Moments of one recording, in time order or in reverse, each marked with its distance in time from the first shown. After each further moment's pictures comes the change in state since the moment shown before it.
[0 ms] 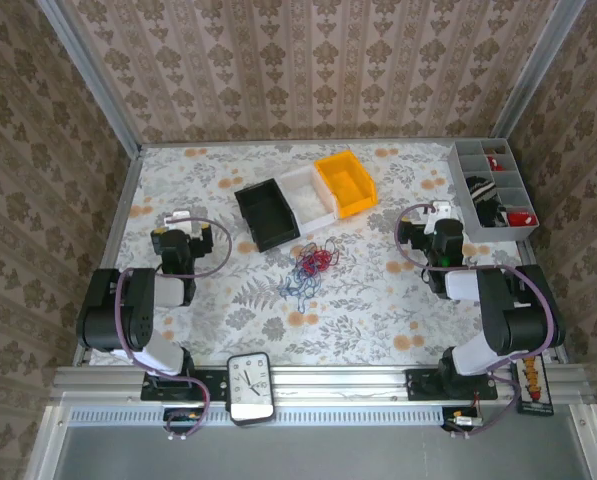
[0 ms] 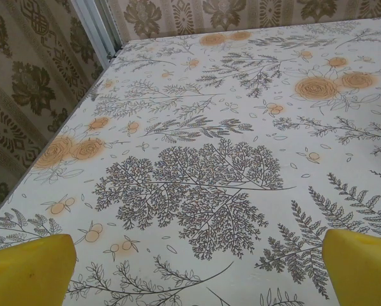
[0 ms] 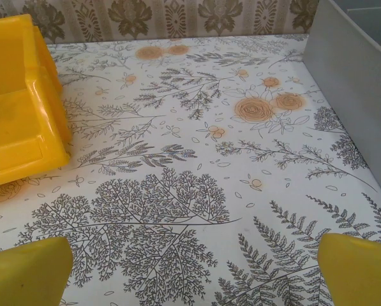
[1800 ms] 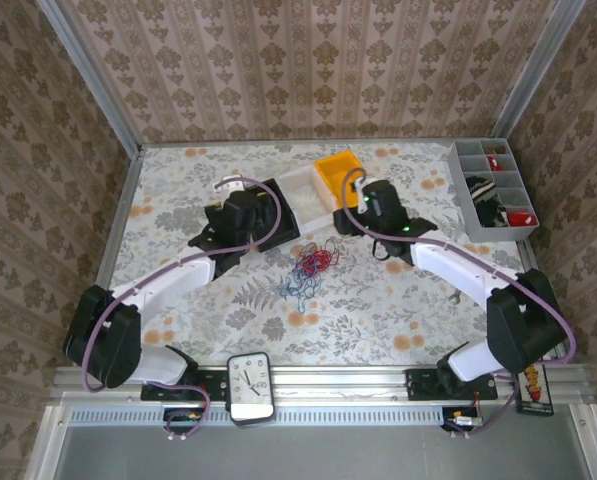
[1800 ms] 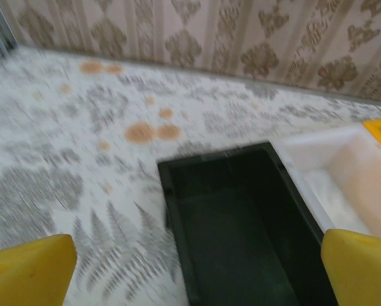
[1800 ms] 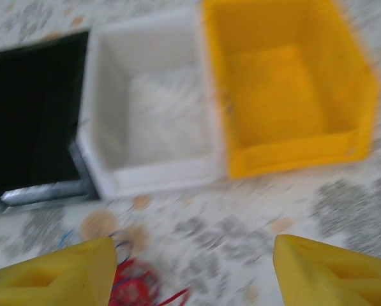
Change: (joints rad) left arm -0.559 -0.169 0.510 -0.885 -0.337 -0.563; right arm 0.488 -0.049 0.581 -0.935 -0.020 0.224
